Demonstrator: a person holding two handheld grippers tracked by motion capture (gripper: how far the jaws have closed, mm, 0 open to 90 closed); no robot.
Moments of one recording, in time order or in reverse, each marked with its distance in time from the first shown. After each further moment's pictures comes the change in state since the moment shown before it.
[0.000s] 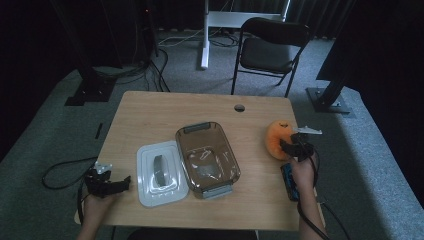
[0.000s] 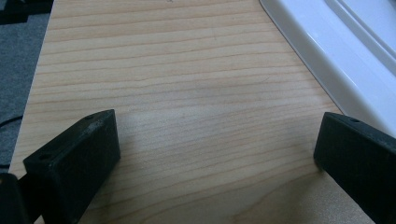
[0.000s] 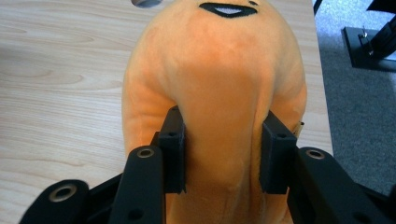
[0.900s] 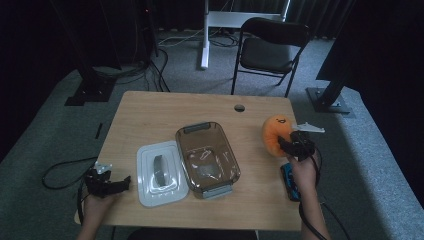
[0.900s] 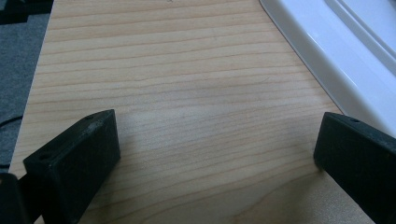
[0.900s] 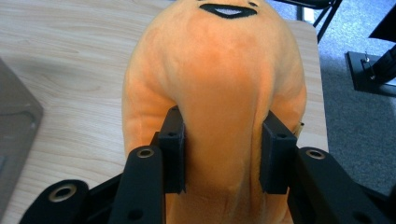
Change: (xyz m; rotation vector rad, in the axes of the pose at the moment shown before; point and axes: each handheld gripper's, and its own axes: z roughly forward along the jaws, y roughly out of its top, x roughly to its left) left arm 0.000 0.000 0.000 0.000 0.000 0.000; right arm 0.024 0.019 -0.042 -0.052 0.030 -0.048
